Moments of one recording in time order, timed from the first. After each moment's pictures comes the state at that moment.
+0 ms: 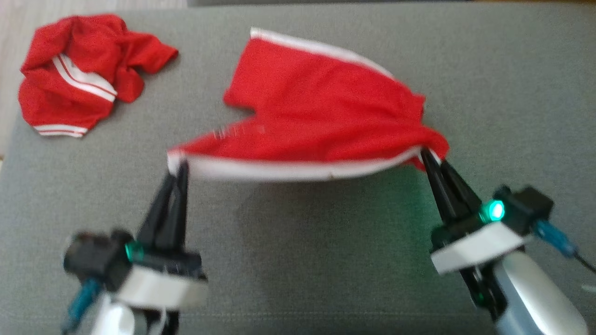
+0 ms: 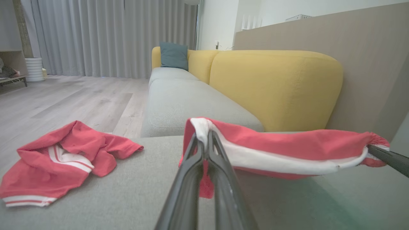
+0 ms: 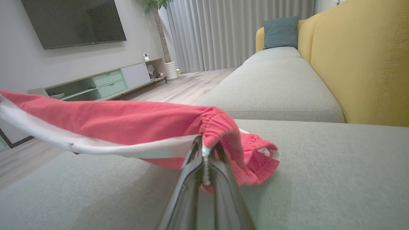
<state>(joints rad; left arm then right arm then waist) -0.01 0.16 -0.23 -0.13 -0.22 -0.04 -0.26 -0.22 -0.26 0.39 0.22 0.40 0.12 -0.25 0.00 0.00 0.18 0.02</state>
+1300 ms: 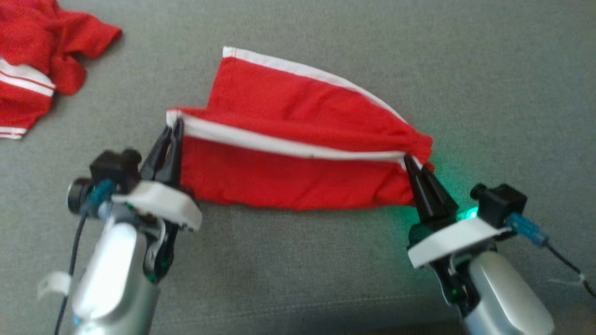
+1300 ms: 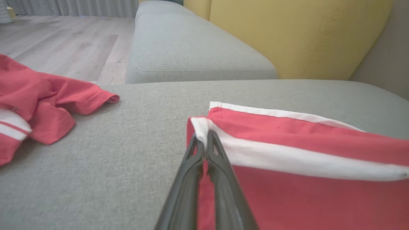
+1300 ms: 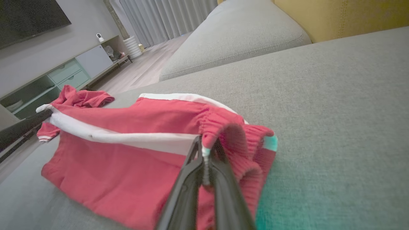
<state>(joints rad) -0.33 0.15 -0.25 0.32 -0.25 -0.02 -0.18 -0.21 -0.12 0.33 0.30 0.41 0.12 -0.17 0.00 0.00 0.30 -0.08</state>
